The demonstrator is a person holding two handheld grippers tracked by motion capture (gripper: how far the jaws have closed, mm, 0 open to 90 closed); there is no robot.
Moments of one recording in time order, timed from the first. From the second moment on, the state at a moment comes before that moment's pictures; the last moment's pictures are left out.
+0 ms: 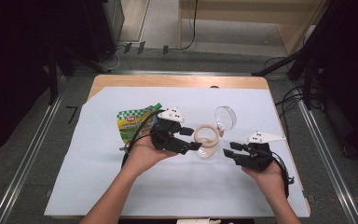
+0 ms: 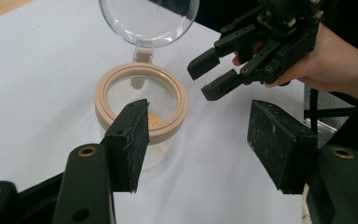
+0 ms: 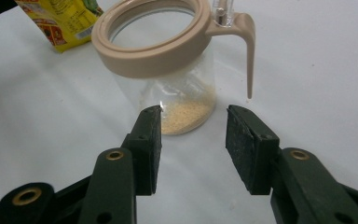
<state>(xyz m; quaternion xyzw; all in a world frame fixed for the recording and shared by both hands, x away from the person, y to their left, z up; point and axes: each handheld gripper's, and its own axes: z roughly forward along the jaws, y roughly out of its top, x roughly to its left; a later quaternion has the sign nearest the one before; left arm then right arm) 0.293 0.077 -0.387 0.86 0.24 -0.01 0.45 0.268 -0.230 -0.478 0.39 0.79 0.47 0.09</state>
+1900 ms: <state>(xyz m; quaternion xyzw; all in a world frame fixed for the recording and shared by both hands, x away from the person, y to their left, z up) 0.279 0.250 -0.321 0.80 0.38 0.08 0.45 0.240 -0.145 -0.487 0.28 0.85 0.45 0.03</state>
